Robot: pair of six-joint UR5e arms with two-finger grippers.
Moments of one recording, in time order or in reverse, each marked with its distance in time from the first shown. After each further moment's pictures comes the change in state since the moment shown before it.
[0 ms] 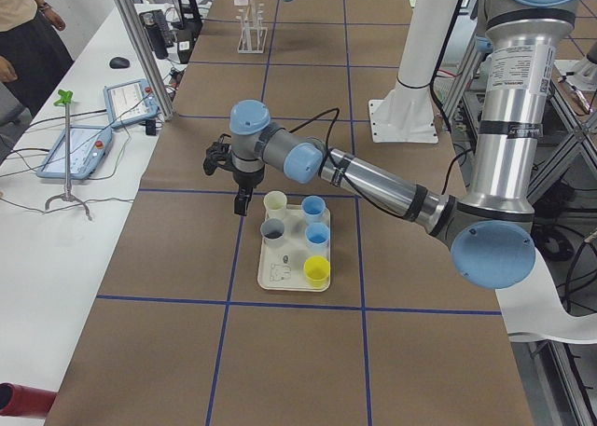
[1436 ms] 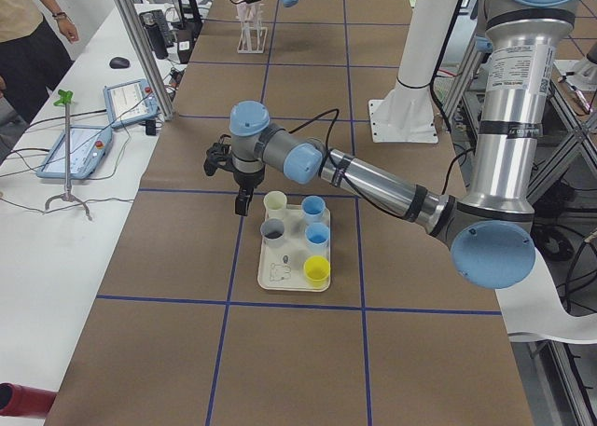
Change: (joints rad) left arm 0.002 0.000 0.003 0.000 -0.006 0.000; right arm -0.031 0.021 -0.026 -0.001 -0.025 0.034
